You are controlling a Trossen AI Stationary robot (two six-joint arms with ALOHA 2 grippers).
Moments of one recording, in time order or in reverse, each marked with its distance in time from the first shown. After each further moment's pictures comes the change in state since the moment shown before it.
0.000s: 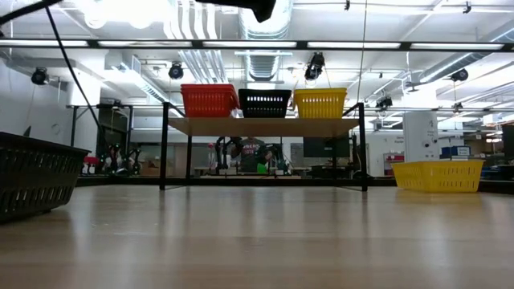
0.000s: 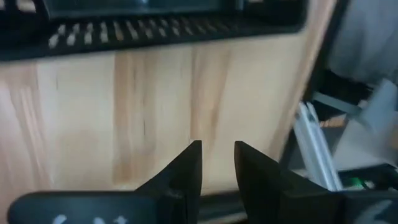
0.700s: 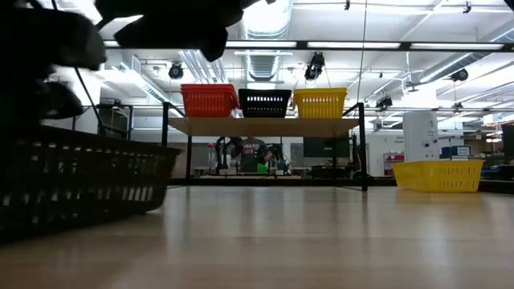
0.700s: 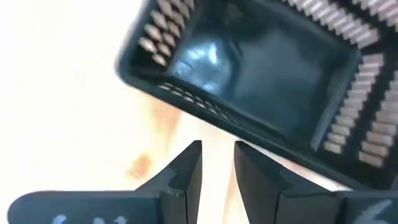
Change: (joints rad) left arm 0.171 0.149 -0.003 0.170 -0.418 0.182; right arm 0.041 0.303 0.227 -0.035 -0.123 0.083
